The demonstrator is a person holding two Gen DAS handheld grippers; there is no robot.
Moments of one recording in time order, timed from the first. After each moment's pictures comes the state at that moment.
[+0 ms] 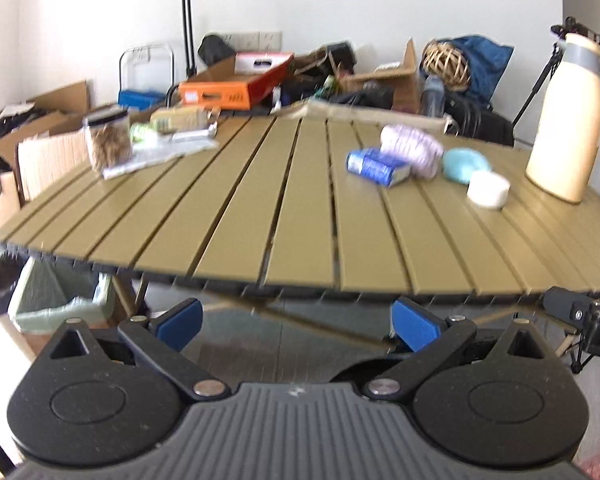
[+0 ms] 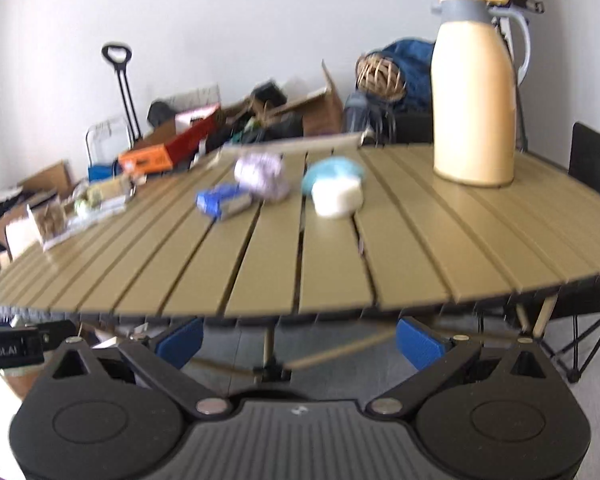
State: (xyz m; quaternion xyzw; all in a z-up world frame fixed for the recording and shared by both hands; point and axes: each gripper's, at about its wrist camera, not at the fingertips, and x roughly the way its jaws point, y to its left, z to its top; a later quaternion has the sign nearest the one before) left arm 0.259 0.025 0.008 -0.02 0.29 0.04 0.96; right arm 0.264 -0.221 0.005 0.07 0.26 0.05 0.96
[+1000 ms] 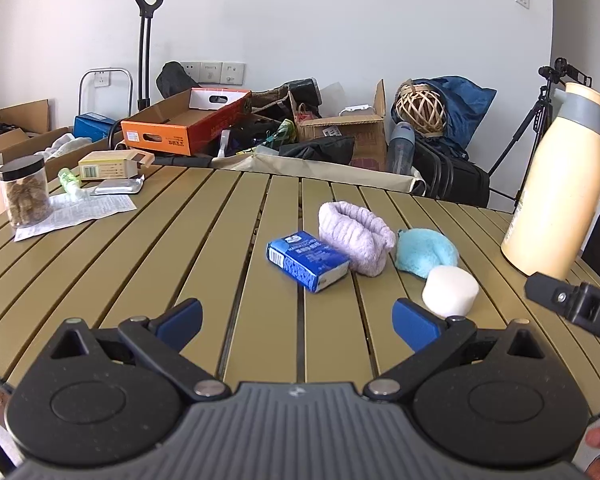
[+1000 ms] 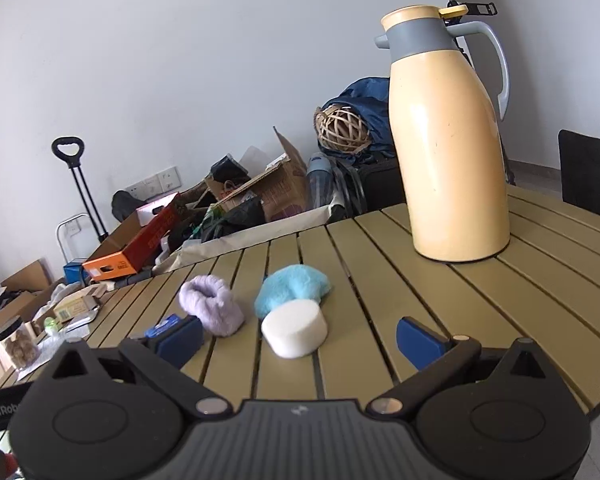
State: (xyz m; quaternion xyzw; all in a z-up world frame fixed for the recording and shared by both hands) left arm 0.377 -0.031 0.032 -0.05 0.25 0.00 0.97; right arm 0.380 -0.273 0.029 0.15 0.19 0.00 0.97
